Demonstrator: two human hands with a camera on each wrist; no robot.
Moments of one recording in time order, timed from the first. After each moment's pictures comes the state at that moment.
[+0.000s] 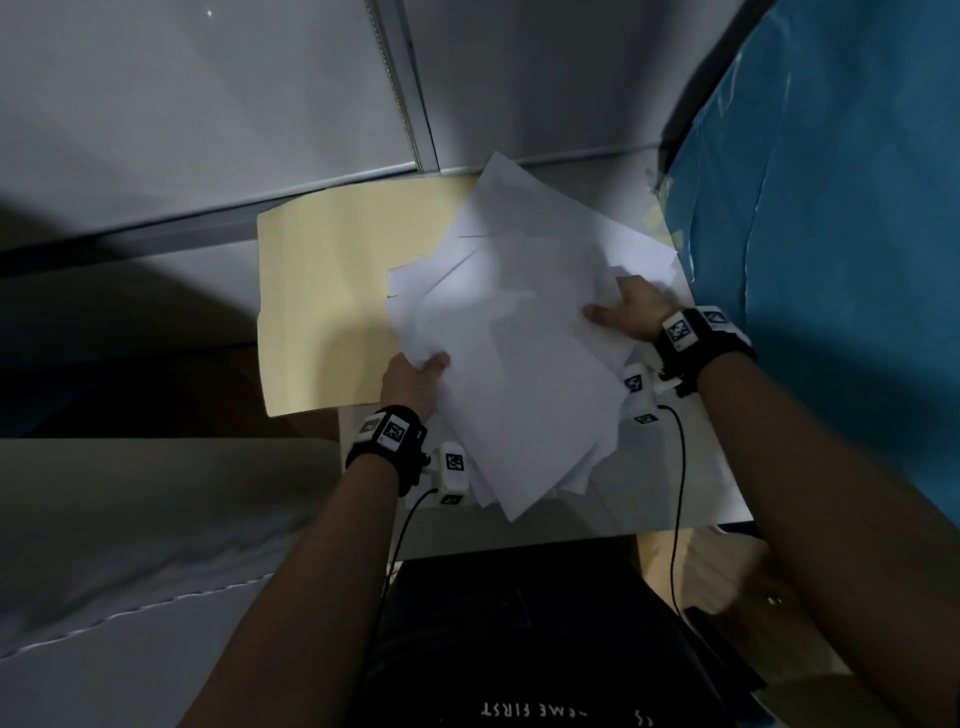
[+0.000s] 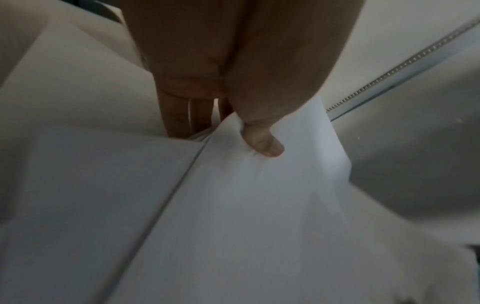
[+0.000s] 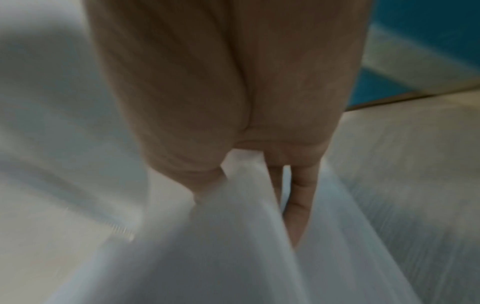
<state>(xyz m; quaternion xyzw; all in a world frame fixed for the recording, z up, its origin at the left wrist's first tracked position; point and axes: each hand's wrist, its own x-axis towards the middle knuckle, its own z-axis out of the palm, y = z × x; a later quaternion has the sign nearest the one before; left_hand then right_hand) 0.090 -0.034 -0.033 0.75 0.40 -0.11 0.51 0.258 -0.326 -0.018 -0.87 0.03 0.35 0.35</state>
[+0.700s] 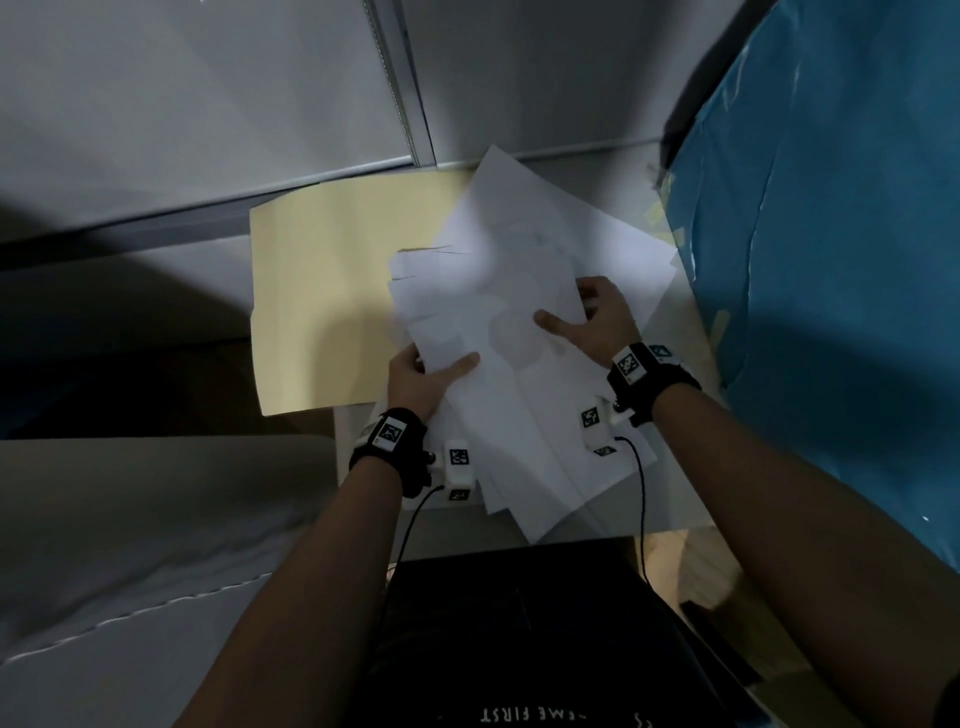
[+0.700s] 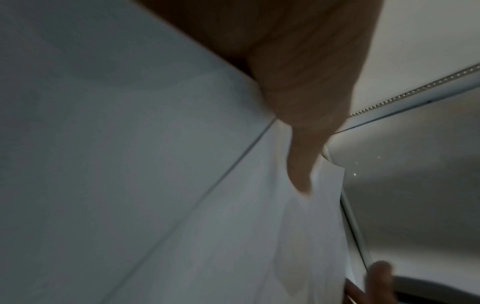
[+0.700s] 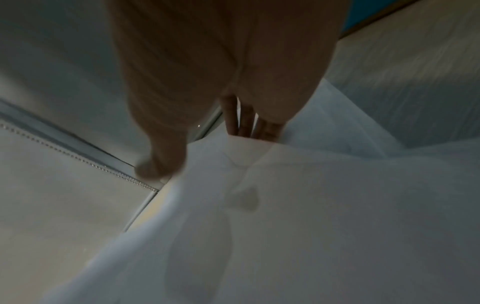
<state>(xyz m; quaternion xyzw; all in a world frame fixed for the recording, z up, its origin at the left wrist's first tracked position) 0.092 -0.049 -0.025 0.67 0.40 -0.07 0.63 0.215 -0.282 -0.034 -0.86 0.06 0.22 0.46</state>
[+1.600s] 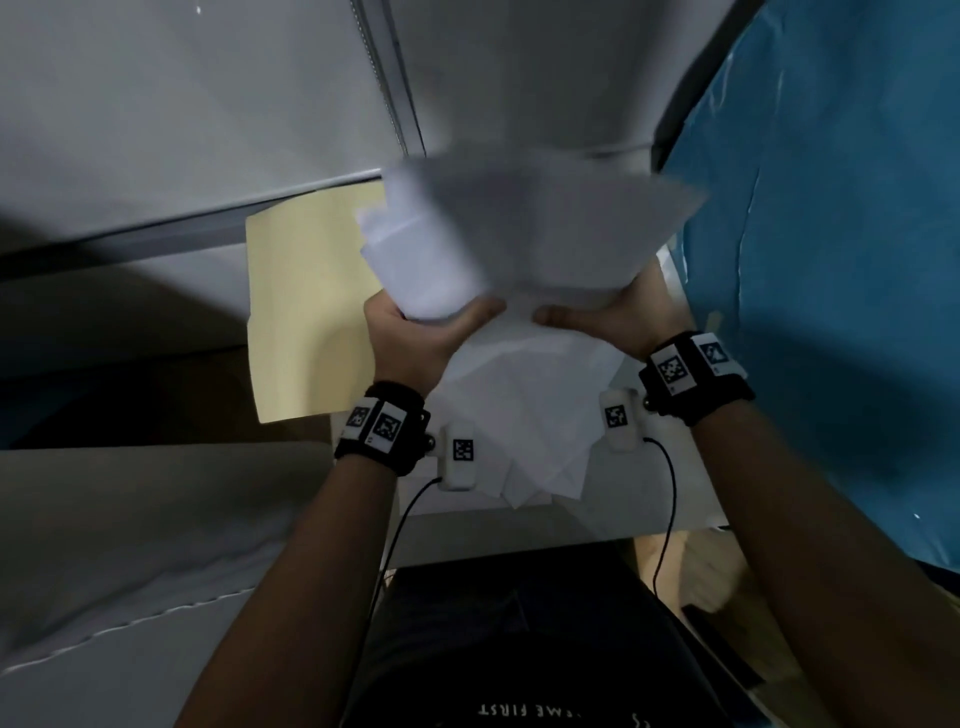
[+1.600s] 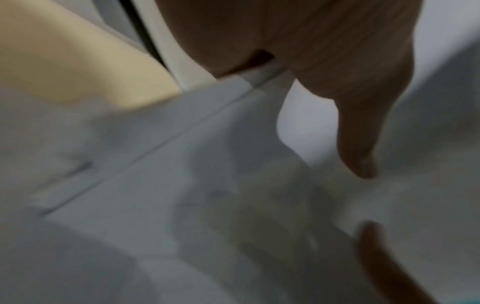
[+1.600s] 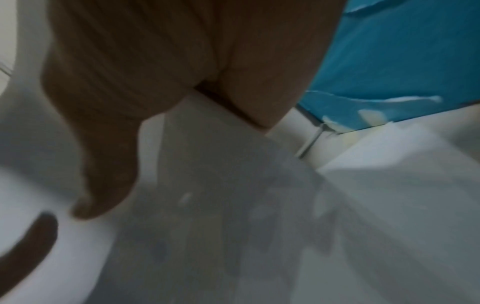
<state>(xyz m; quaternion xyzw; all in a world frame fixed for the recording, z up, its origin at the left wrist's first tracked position) 0.127 -0.069 0.074 0.70 0.22 0.15 0.66 0.209 -0.293 0.086 -0.80 -0.03 0.18 0.57</state>
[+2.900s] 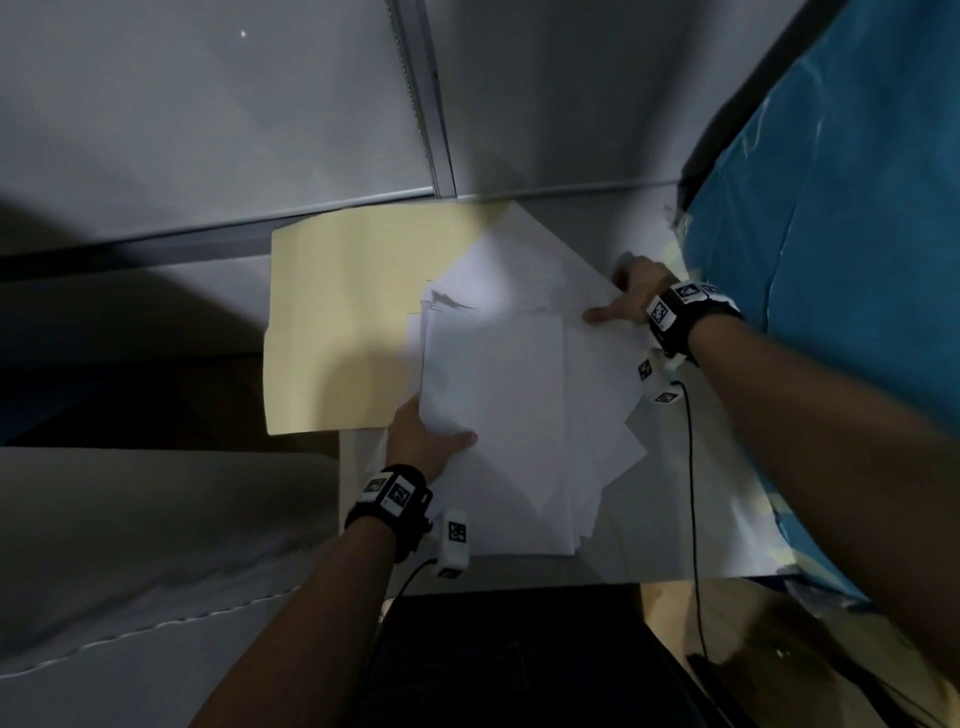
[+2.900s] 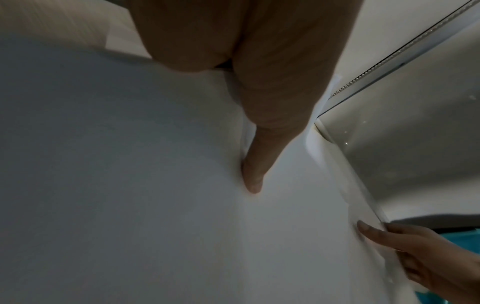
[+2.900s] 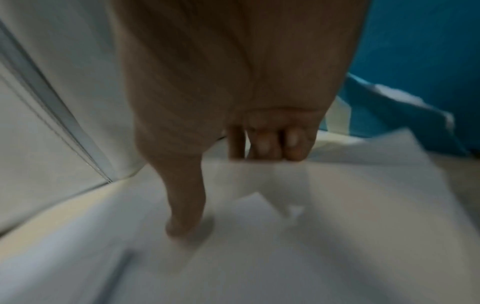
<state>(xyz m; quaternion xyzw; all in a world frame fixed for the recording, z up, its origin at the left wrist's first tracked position) 0.057 -0.040 -0.041 0.77 0.36 -0.11 0.51 0.335 -0.297 -0.022 -0.94 -0.04 0.31 0.14</state>
